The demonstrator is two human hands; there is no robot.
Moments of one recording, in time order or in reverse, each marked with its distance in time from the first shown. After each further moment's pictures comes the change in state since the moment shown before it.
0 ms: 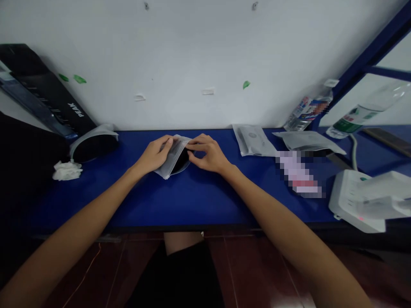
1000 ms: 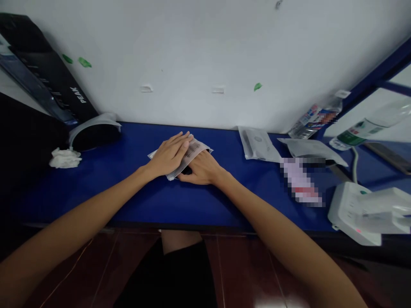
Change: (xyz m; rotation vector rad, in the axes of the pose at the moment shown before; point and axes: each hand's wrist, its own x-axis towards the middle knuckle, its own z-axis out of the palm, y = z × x) left_hand -0.010 0.013 0.026 0.171 -0.104 0.048; right_hand -0.005 -0.021 0.026 -0.314 -0.445 -0.204
